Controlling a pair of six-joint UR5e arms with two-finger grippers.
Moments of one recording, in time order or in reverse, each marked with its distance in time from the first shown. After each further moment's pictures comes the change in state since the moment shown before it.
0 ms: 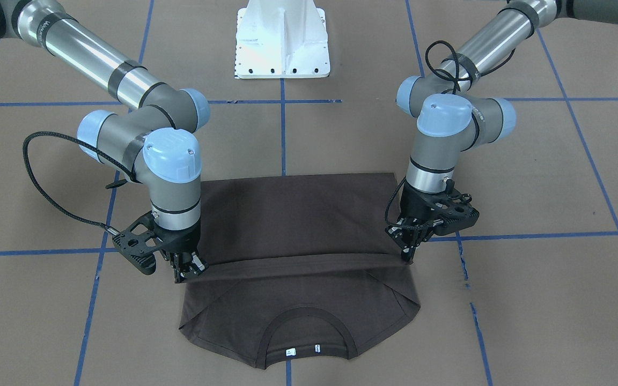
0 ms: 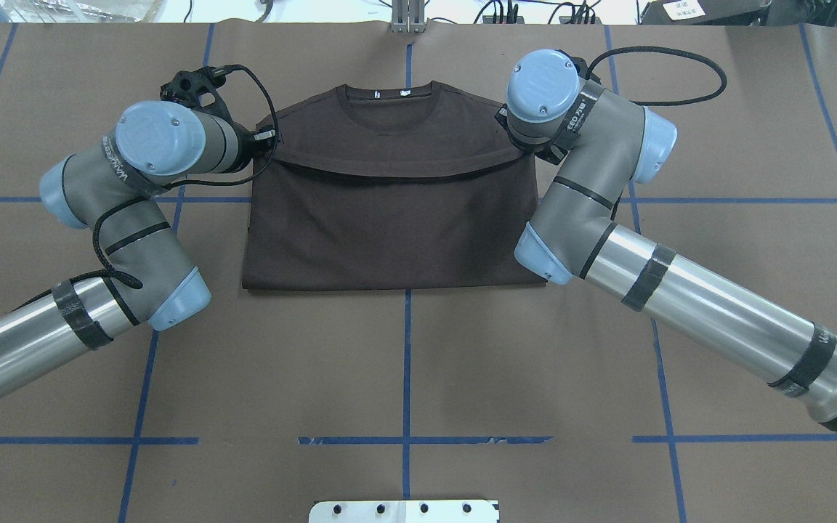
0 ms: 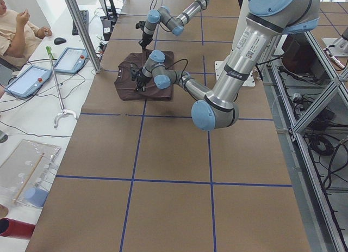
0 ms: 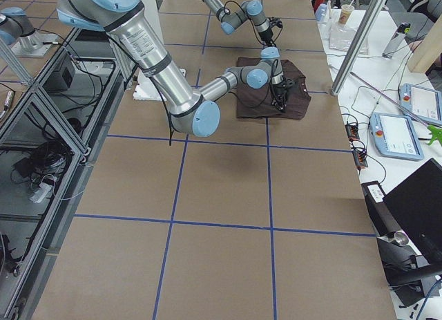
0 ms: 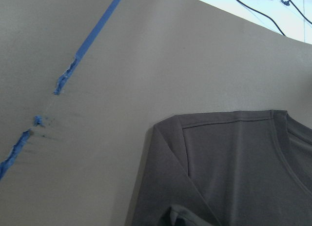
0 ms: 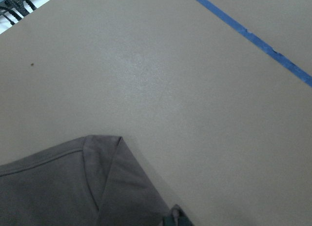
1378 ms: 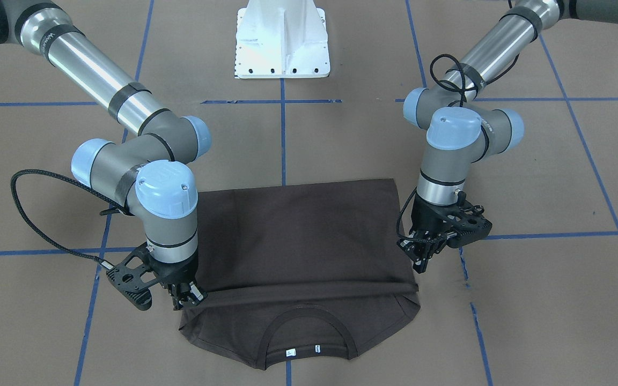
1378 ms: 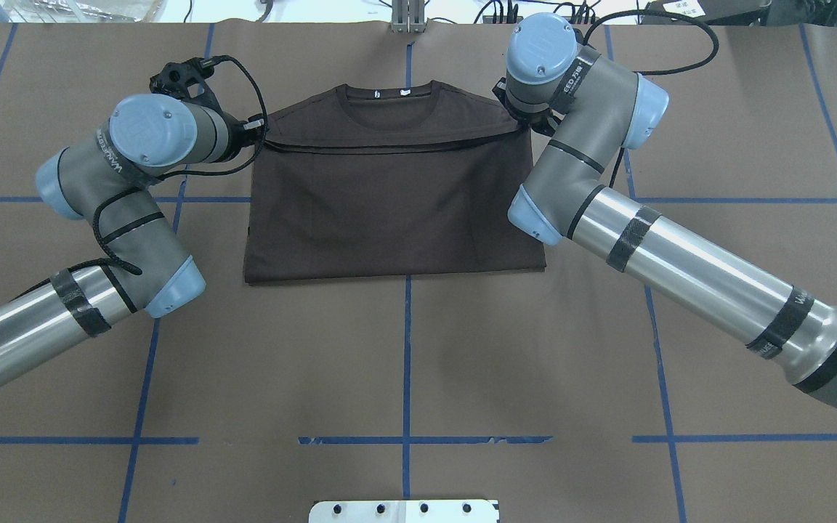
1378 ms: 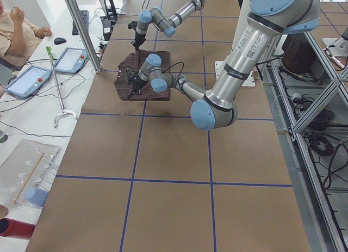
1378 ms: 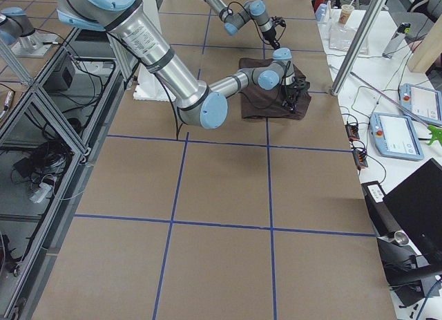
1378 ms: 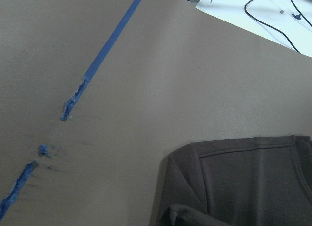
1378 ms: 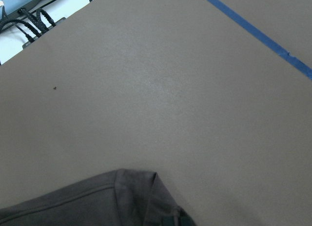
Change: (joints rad) left arm -0.023 -0.006 0.064 -0.072 0.019 0.000; right arm 0.046 0.084 -0.156 0.082 0.044 -0.038
